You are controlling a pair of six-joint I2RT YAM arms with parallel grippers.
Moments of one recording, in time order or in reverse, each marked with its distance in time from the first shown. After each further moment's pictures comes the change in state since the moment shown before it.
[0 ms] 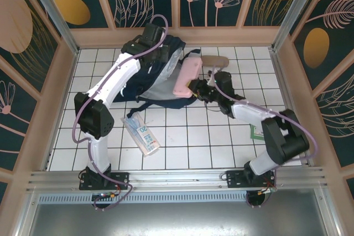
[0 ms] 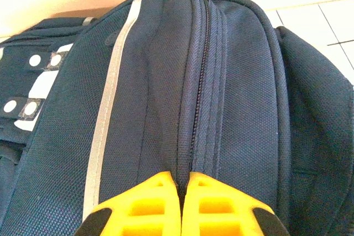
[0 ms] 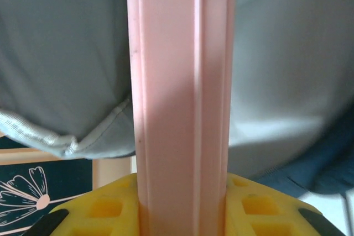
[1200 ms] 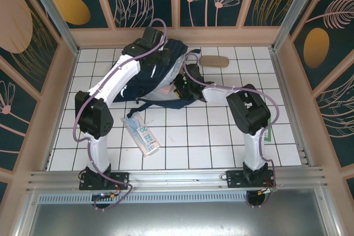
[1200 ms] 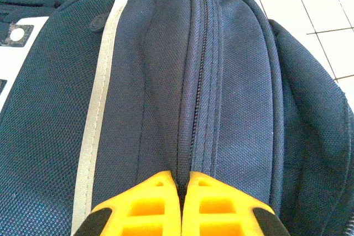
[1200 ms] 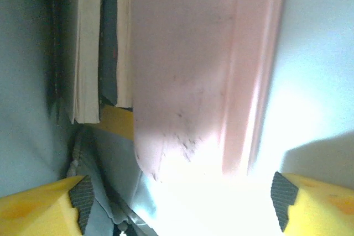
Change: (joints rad) left arm 0.006 -0.003 -0.085 0.058 0.096 -0.064; right arm 0.116 0.403 0.418 -0.227 0.148 0.088
